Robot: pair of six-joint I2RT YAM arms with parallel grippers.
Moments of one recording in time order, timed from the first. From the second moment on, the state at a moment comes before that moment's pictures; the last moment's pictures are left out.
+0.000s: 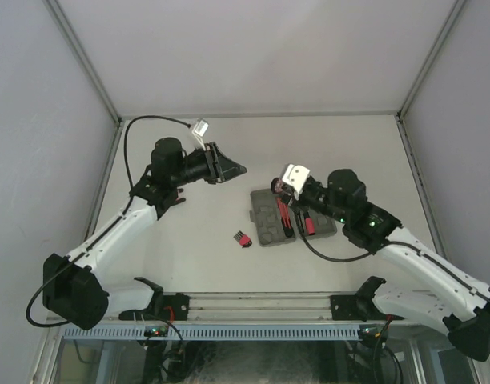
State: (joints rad) left arm -0.44 1.23 0.99 0.07 0.61 -0.71; right arm 0.73 0.92 0.88 -0.15 -0.24 -0.44
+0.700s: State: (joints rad) left arm -0.41 1.23 0.99 -0.25 0.26 -0.59; right arm 0.77 1.44 1.18 -0.60 -0.05 -0.09
